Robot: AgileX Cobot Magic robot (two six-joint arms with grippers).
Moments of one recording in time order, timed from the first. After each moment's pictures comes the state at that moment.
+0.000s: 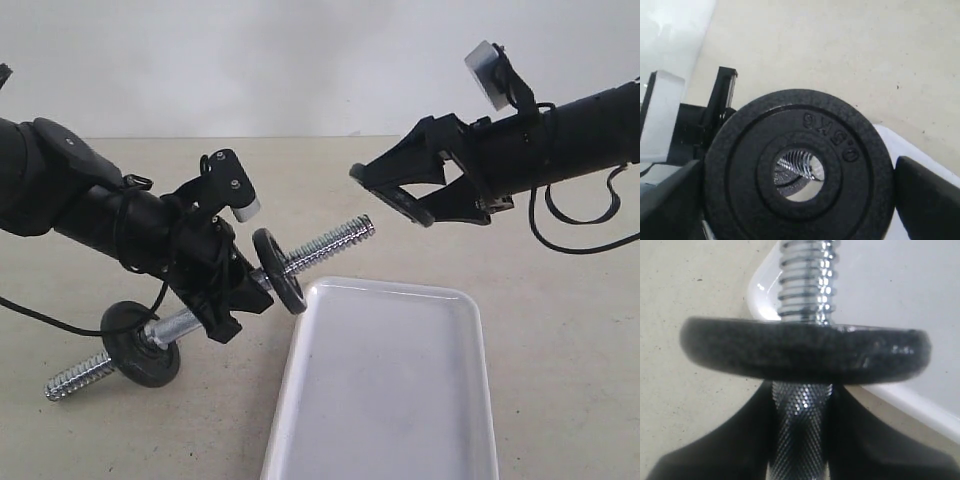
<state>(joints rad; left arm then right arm) -0.39 1.83 -0.97 -1.05 0.51 1.63 0.08 1.84 -1.11 1.33 1.05 -1.07</state>
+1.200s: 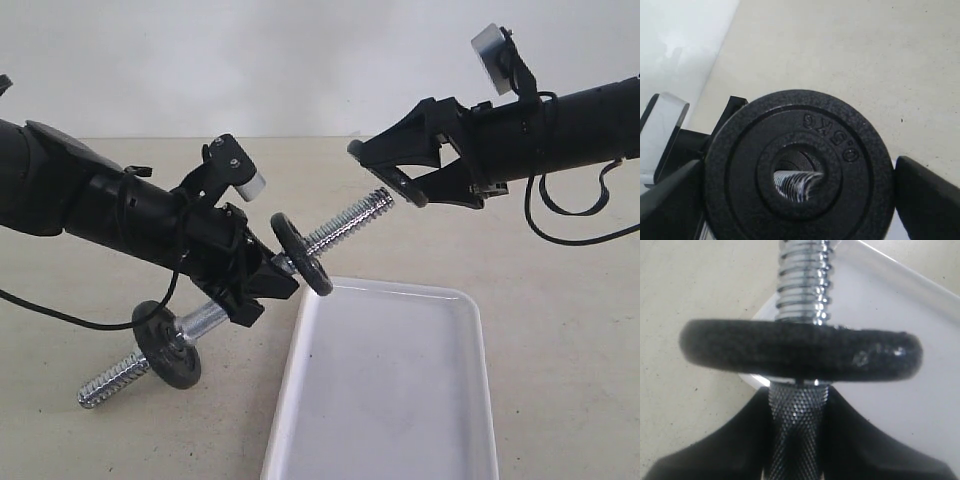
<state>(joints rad) -0.39 1.84 -0.97 -1.32 0.56 1.80 0.08 1.84 -1.11 1.43 1.03 -1.15</state>
